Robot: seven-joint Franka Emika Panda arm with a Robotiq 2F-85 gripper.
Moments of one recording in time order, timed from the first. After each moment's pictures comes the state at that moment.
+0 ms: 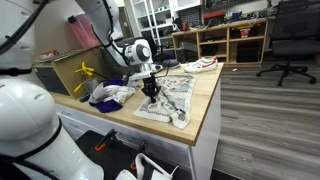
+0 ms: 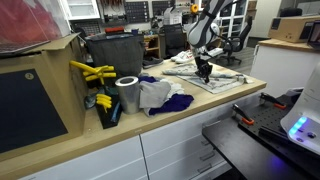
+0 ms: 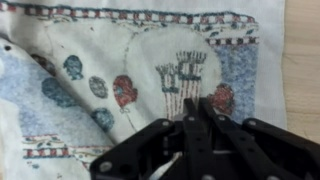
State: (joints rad) arm 0.05 0.48 0.02 -2.14 -0.21 2.31 0.14
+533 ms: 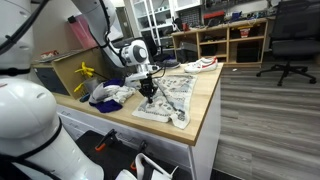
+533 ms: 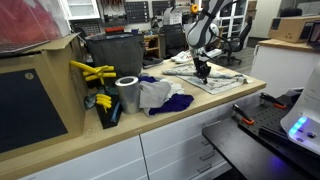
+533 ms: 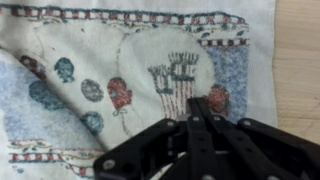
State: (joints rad) arm 0.08 0.46 0.02 -2.17 -0.19 2.33 0.16
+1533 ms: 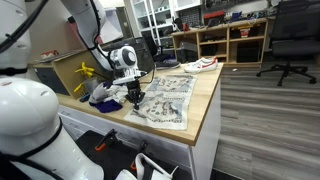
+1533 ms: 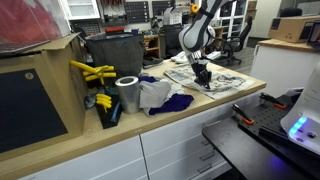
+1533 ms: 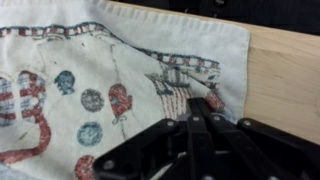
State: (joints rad) arm 0.14 0.43 0.09 -2.25 -0.17 2.19 0.16
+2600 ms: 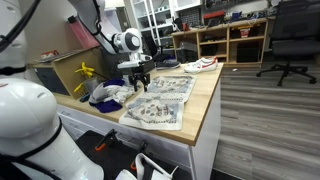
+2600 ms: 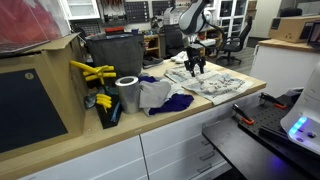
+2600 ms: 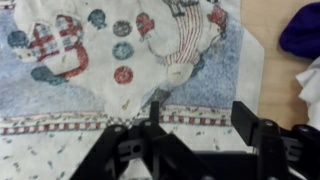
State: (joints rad) arm 0.09 0.37 0.09 -2.10 -0.05 2.16 0.10
